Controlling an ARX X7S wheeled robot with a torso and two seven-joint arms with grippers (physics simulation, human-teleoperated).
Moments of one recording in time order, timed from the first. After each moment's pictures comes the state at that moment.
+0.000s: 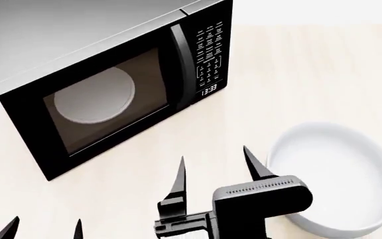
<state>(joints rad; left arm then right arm) 0.01 -0.17 0.19 0.14 -0.13 -0.06 -0.21 0.26 0.16 -0.27 -0.35 0.13 0.39 0.12</state>
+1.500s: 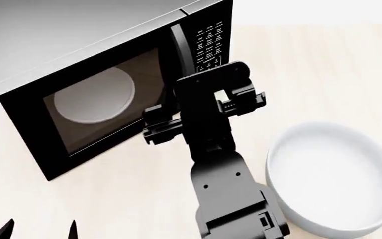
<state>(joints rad) 0.01 -0.21 0.21 0.14 -0.19 -0.05 -0.24 0.91 0.04 -0.44 0.50 0.12 0.27 0.10</state>
